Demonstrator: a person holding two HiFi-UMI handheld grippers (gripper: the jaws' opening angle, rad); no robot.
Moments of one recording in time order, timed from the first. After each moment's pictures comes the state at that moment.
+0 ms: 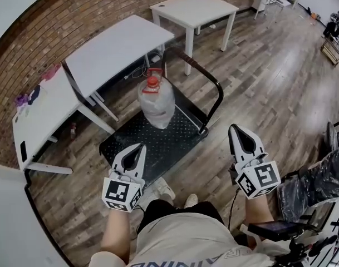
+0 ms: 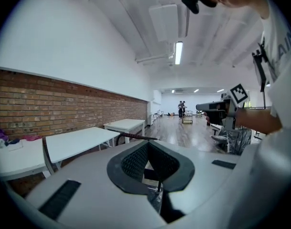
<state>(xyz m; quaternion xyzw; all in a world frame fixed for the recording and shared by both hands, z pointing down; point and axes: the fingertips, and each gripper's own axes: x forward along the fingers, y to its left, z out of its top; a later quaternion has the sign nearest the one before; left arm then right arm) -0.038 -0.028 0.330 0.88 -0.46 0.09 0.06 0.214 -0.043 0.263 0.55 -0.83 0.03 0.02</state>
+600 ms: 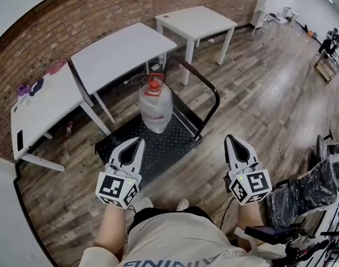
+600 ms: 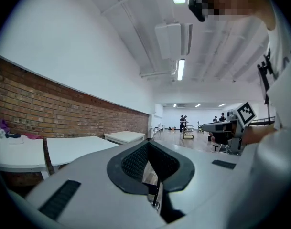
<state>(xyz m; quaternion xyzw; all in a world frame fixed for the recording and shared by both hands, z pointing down) -0.050 0.009 0.276 0.88 -0.47 0.01 0.05 0.200 0.015 0.250 0.56 -0.83 0.02 0.05</state>
